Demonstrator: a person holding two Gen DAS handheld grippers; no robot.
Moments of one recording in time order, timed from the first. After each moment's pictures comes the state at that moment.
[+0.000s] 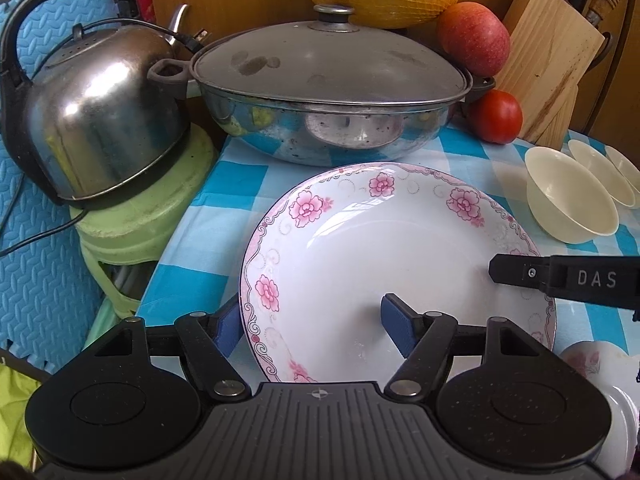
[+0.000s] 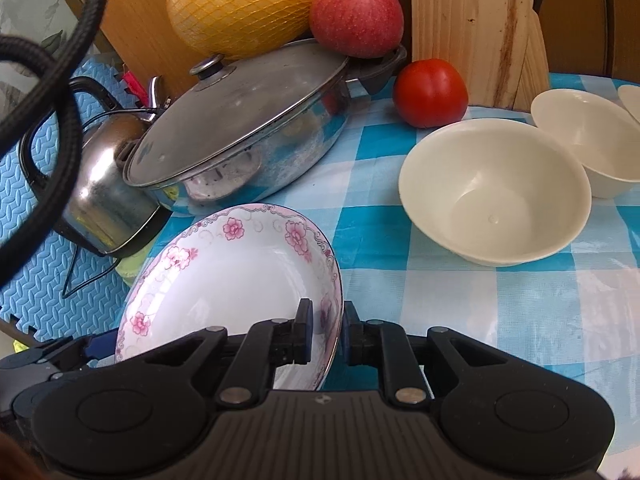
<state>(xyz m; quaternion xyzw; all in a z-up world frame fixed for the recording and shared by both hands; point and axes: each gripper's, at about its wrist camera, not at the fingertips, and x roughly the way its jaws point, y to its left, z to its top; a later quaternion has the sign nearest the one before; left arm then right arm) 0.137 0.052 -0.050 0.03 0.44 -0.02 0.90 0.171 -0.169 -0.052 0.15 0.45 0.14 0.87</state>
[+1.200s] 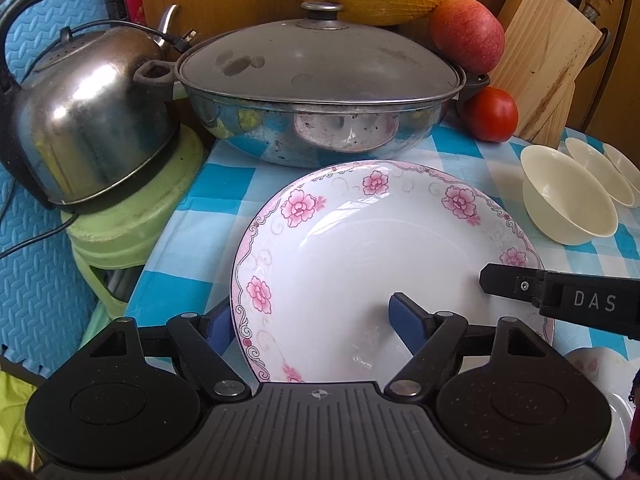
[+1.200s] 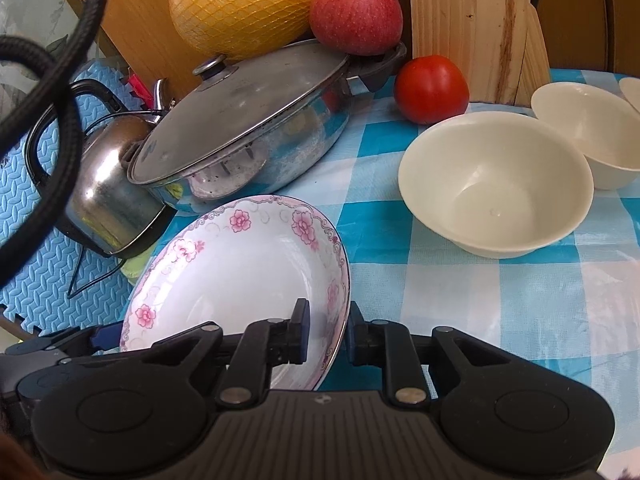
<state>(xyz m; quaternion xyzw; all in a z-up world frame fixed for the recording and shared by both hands) 0.143 0.049 -0.054 0.02 0.45 -0.03 0.89 0.167 -0.172 -0.057 0.16 0.44 0.16 0.87</state>
